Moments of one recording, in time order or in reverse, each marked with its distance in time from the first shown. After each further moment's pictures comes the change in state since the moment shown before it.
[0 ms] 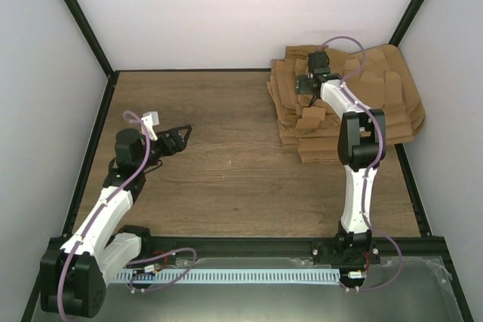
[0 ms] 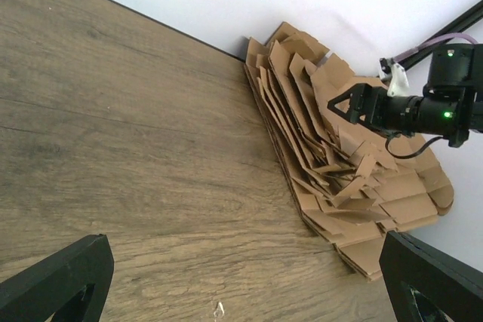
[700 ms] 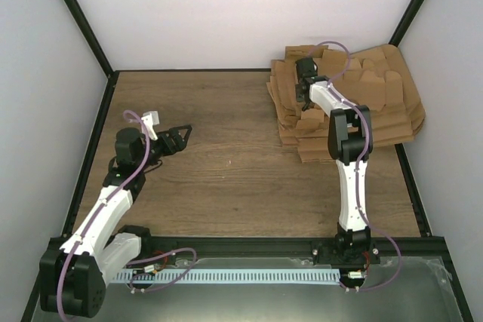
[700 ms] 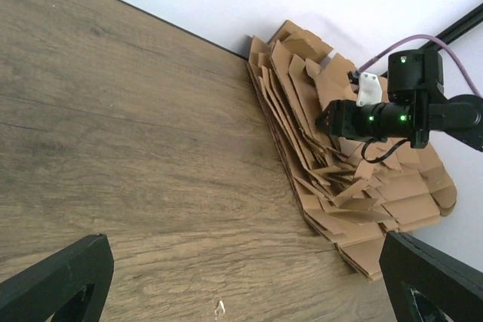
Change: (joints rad) left arm -0.003 0.004 0.014 -0.022 -0.008 0.000; right arm 0.040 0.179 0.135 -0.087 0.212 -0.076
